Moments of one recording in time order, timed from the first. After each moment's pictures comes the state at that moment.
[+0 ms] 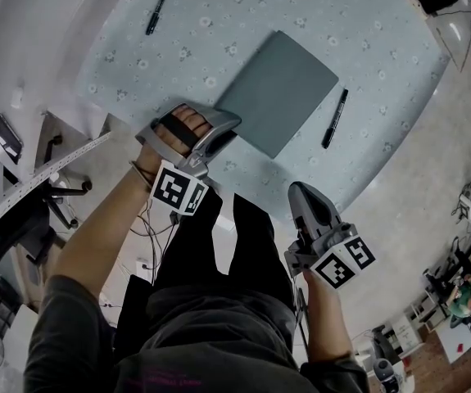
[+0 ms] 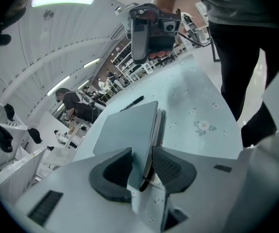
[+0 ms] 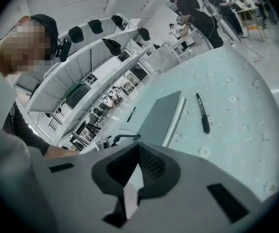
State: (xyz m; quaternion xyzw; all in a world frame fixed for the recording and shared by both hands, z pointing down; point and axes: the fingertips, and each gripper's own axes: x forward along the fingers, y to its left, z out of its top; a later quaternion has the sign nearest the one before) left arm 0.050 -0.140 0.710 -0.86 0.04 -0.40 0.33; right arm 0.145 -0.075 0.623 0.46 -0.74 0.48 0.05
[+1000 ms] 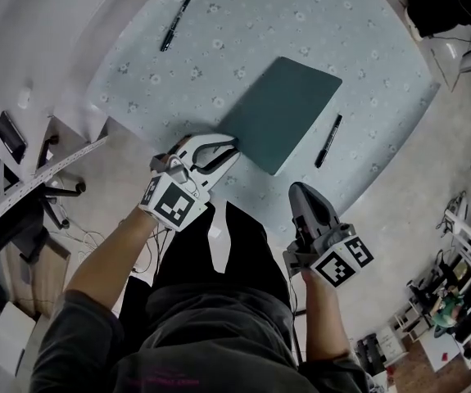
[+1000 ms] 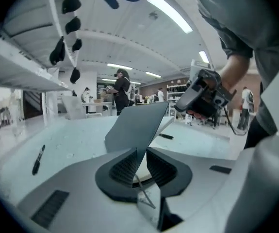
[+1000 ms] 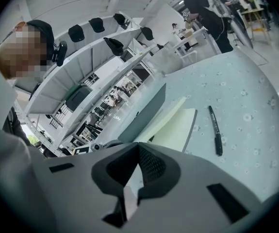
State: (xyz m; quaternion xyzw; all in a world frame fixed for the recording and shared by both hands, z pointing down) left arm 0.034 -0.164 0.652 -0.96 0.19 -0.21 -0.06; right arm 0.139 -0.122 0.598 0.46 -0.75 0.48 0.05
